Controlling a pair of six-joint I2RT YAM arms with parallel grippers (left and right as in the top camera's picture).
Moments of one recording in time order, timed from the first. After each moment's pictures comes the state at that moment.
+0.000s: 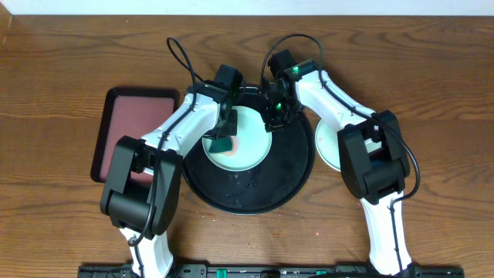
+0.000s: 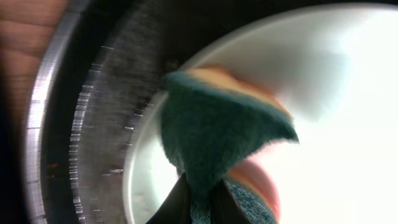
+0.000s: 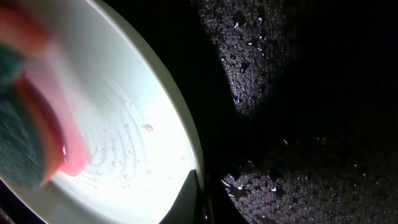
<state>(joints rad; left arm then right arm) -0.37 1.96 1.34 -0.82 -0.08 -0.33 0.46 2.31 1.80 -1.00 -0.38 0.12</state>
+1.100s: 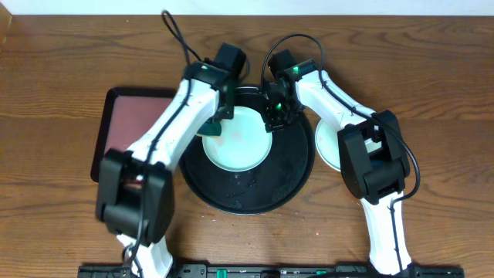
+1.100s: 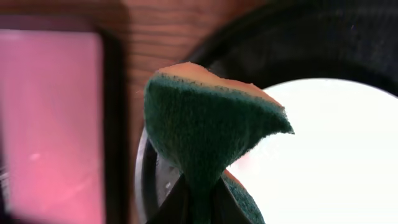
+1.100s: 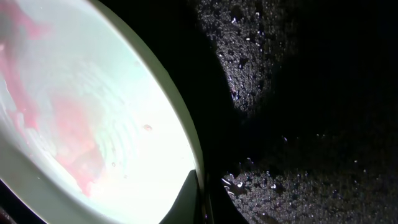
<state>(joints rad) -0.37 1.89 1.56 -1.04 -0.29 -0.36 0.46 2.31 1.80 -1.01 -0.38 0.13</state>
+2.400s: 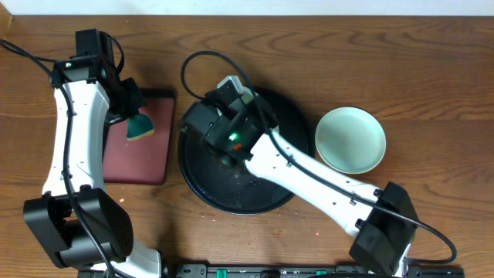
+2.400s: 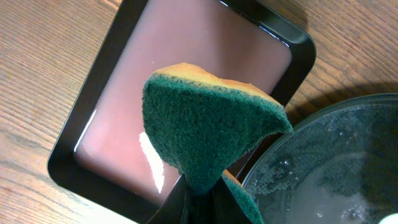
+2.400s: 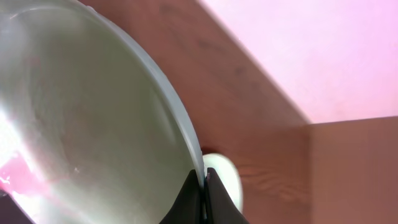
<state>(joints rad) 0.17 1.73 1.56 -1.16 -0.03 -0.31 0.99 1.96 1.79 -1.11 0.98 0.25</state>
